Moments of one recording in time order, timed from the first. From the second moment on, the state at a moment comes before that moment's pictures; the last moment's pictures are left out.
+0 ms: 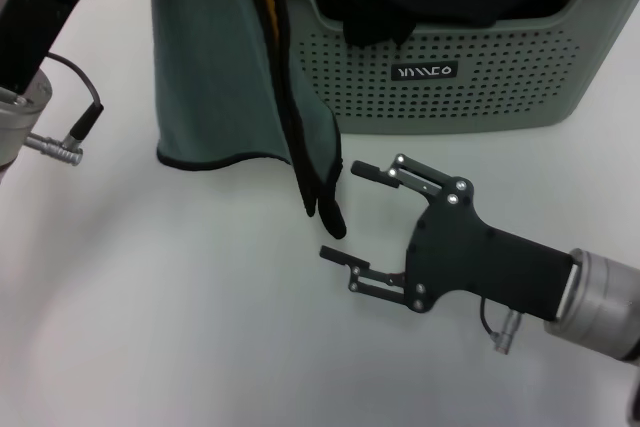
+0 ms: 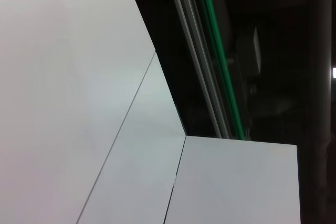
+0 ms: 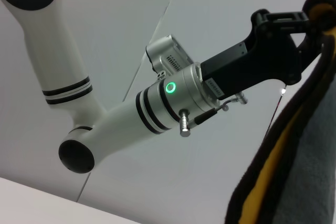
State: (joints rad) left arm -0.48 -2.10 1.19 0.37 0.63 1.90 -1.16; right arm 0.29 2.03 -2.09 -0.63 -0.45 -1.30 0.16
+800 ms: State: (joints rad) left arm -0.47 -2.10 1.19 0.36 0.62 1.90 -1.16; right arm 0.27 2.03 -2.17 -0.67 -0.35 -1.25 0.05
